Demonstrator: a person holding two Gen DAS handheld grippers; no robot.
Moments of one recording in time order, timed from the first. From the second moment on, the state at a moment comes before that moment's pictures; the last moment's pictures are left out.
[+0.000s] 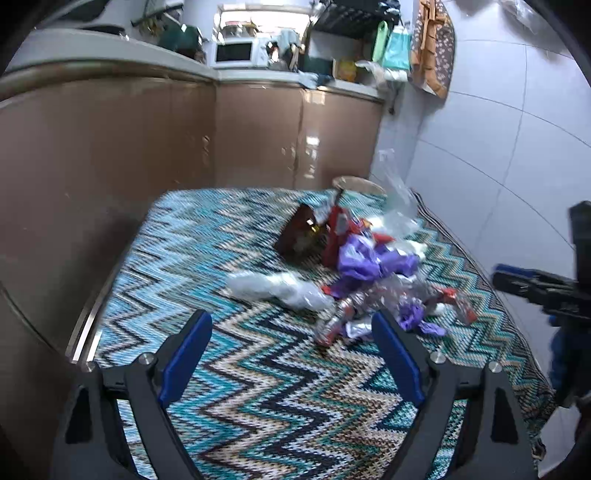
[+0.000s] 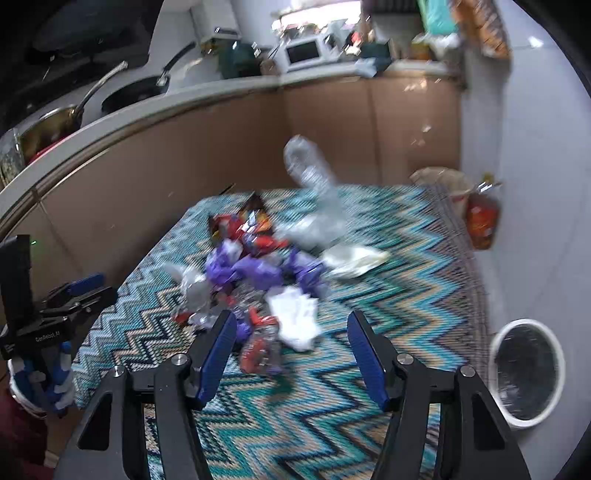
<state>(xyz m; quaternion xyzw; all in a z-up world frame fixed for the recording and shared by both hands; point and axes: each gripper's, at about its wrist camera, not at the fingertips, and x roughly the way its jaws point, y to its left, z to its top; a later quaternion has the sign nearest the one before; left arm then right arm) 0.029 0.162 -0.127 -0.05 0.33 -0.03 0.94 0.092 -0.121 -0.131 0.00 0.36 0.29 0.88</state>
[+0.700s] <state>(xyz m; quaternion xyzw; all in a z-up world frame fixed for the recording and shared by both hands) 0.076 0.126 -0.167 -0.04 0.40 -0.13 0.91 0.121 -0.102 -0.172 -0.02 0.41 0.34 0.84</state>
